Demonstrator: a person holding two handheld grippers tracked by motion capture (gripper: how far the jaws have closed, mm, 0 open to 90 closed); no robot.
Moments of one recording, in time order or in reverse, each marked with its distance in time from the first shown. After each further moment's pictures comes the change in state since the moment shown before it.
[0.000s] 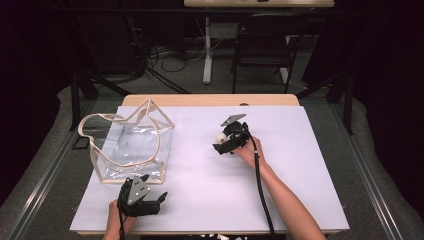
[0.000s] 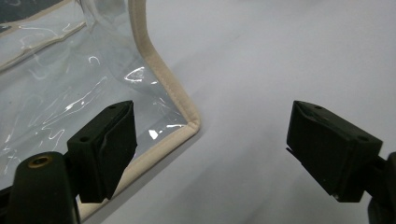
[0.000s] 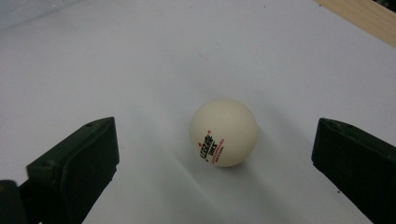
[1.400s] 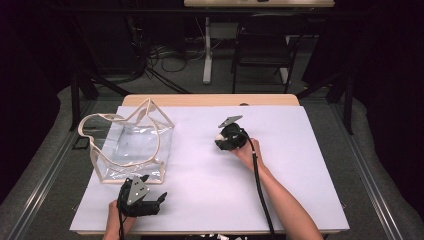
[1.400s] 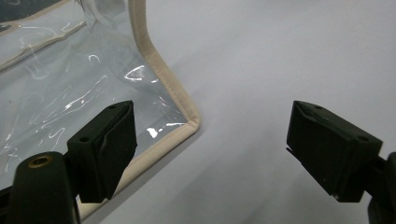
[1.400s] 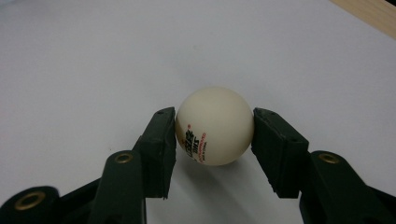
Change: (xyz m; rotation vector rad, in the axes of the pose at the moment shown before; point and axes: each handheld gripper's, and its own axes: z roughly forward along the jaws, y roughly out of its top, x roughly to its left) left arm 0.000 -0.001 -0.001 -0.002 -0.002 0.000; right arm 0.004 -0.002 0.010 0.019 -0.043 -0.005
